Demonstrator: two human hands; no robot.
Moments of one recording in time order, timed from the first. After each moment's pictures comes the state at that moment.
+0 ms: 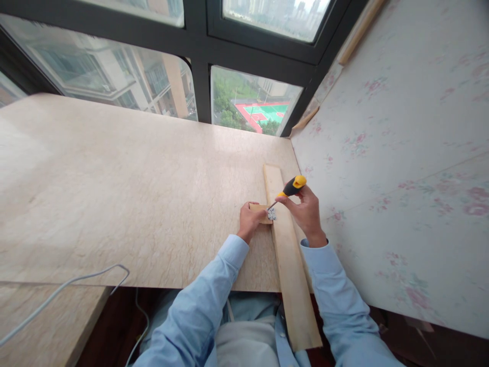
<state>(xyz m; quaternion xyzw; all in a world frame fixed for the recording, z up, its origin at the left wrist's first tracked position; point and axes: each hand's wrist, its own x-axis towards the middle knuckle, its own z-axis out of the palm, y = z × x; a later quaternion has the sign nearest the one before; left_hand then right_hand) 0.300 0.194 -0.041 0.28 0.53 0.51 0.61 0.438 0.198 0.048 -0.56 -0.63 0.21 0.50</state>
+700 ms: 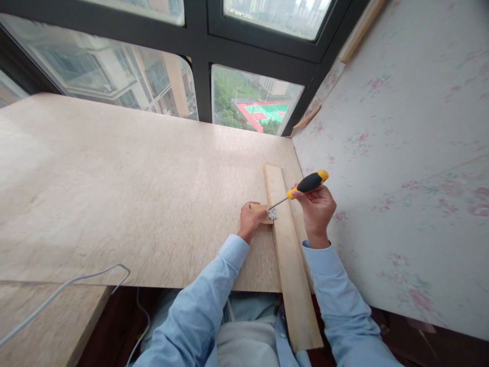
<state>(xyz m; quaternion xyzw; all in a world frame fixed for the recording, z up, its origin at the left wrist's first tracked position) 0.300 0.193 -0.039 0.27 0.53 0.51 0.62 0.431 0.194 0.053 -0.52 -0.49 0.24 0.66</state>
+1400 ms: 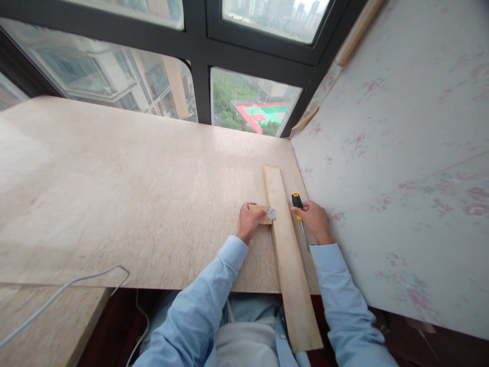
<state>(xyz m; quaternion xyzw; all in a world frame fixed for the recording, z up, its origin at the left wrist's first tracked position) 0.299 0.194 -0.042 0.28 0.56 0.50 0.60 0.507 0.199 0.007 -0.80 -0.57 0.13 0.15</state>
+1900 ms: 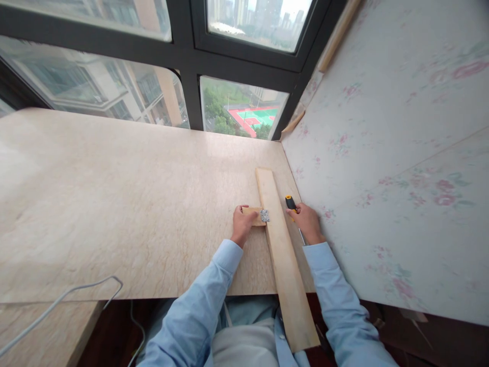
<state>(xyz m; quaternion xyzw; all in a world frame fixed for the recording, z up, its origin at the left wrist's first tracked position) 0.298 0.194 -0.037 0.27 0.57 0.49 0.60 0.516 0.196 -0.012 -0.80 -0.59 0.09 0.11</state>
